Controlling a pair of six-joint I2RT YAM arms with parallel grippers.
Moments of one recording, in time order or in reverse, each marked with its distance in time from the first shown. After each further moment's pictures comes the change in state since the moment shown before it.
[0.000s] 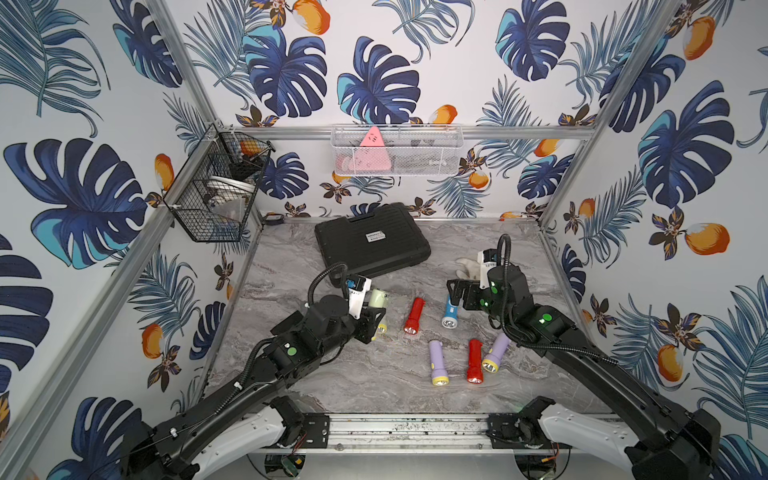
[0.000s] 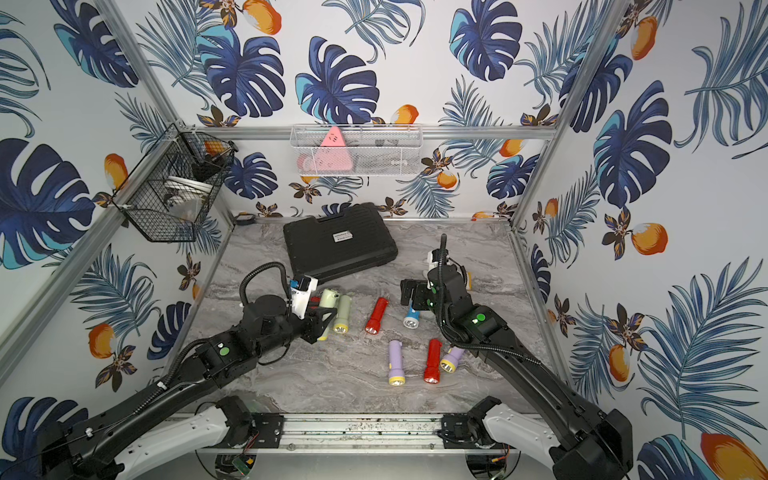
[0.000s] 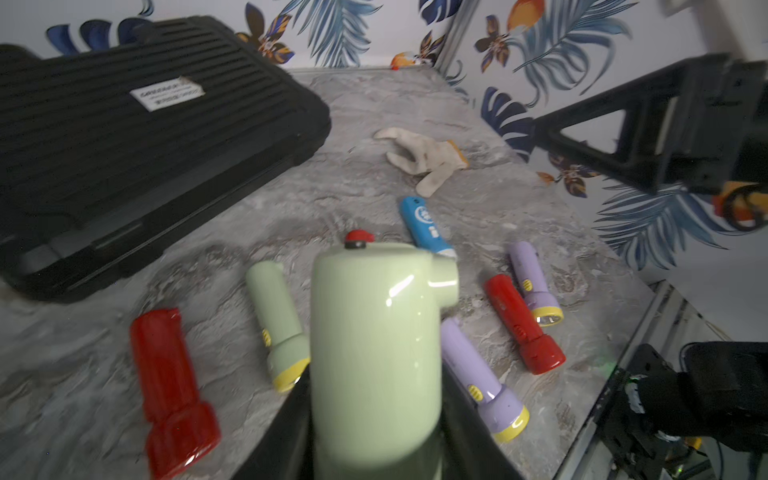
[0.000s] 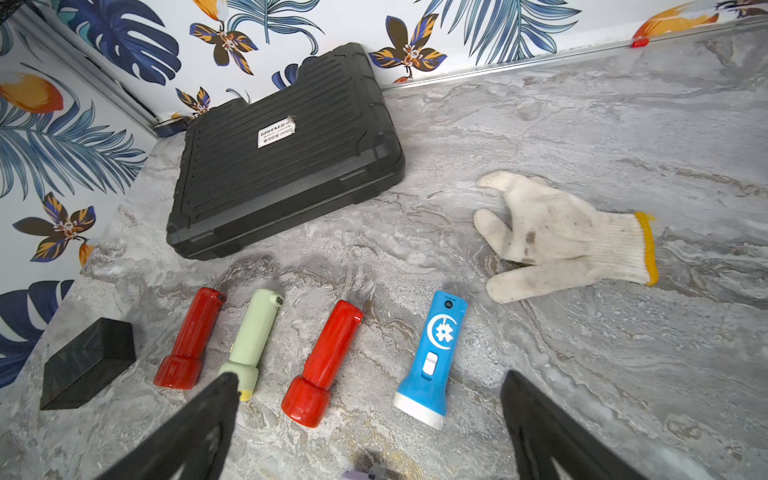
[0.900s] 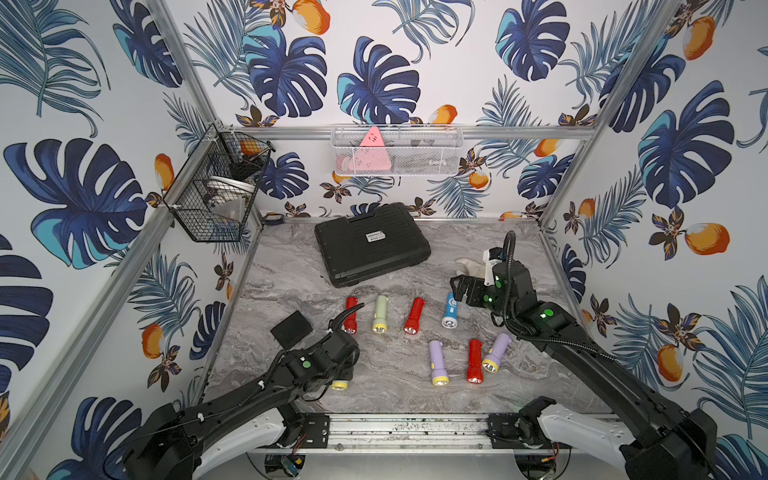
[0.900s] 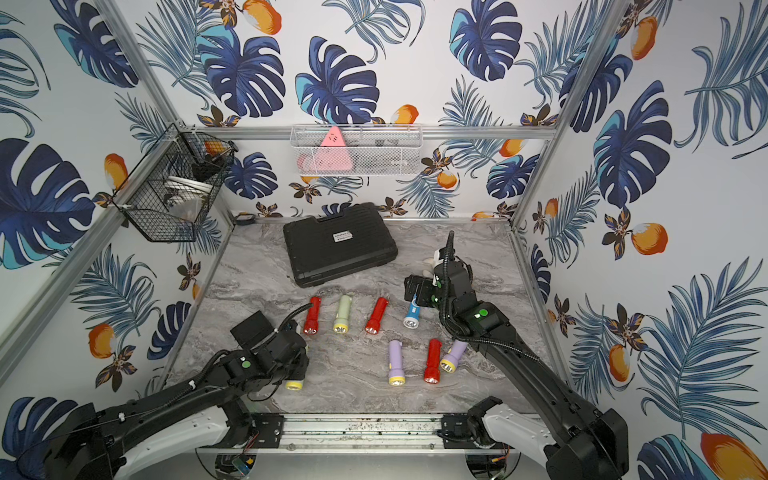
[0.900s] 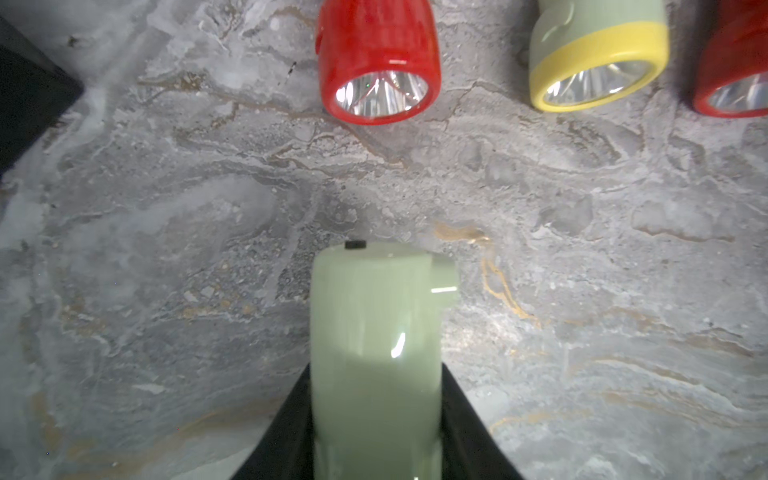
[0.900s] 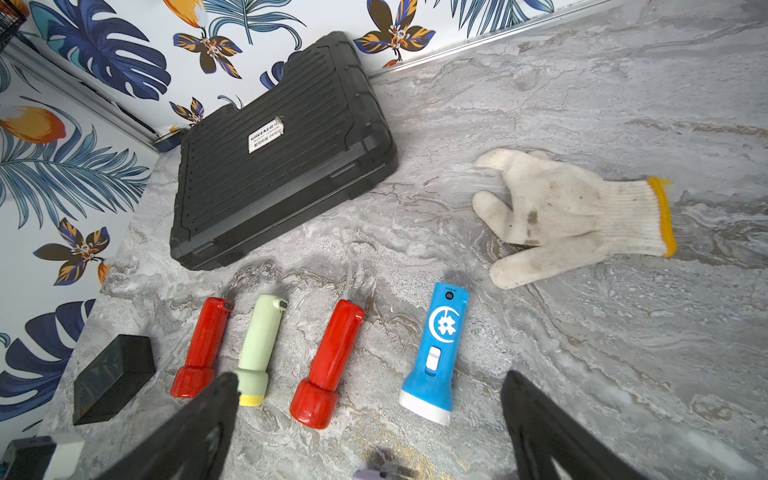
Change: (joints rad) left arm -0.037 0.057 -0.298 -0.267 -0.154 -0.364; right arm -0.069 0.026 0.003 -0.004 -0.088 0.055
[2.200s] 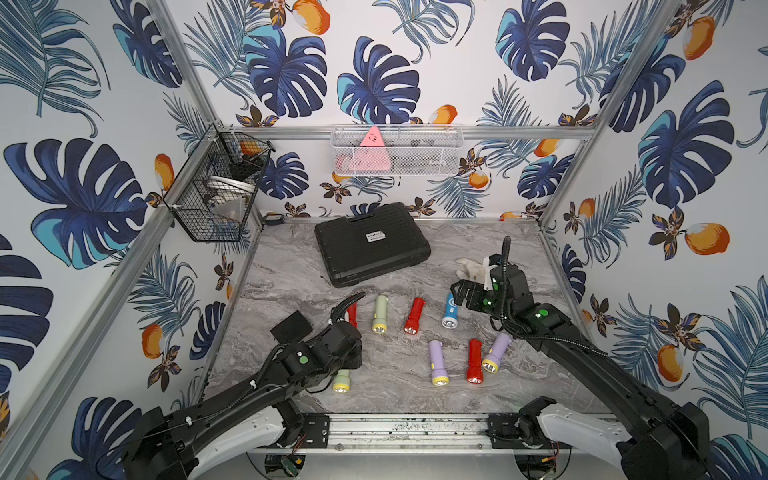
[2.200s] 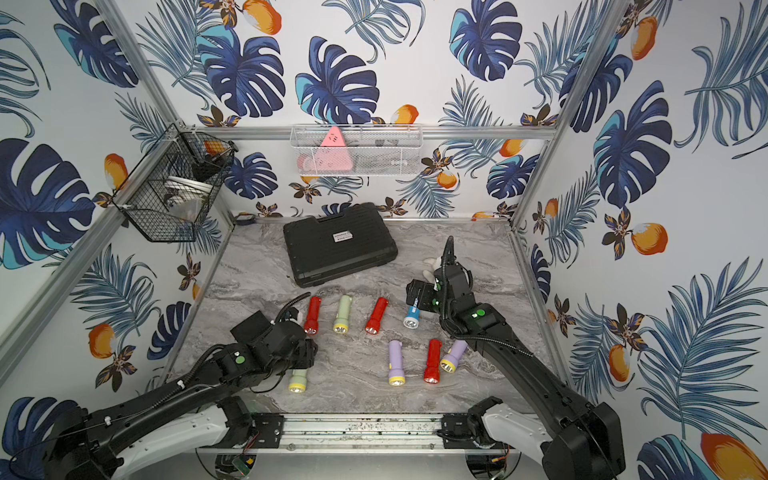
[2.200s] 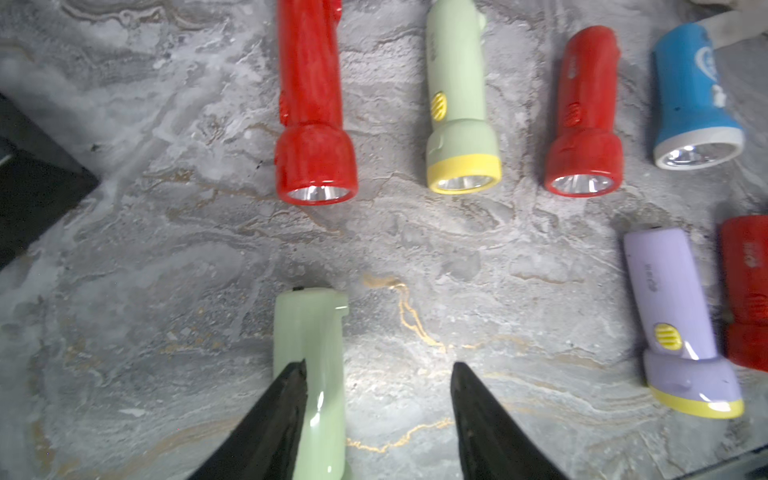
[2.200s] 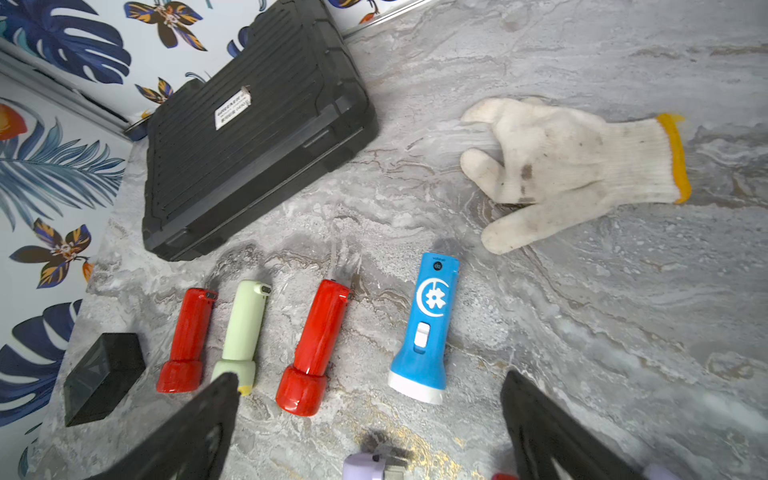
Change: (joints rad) left arm -0.053 -0.011 0.161 -0.028 -0.026 -0.023; right arm -0.044 0.016 -0.064 0.004 -0.029 0.052
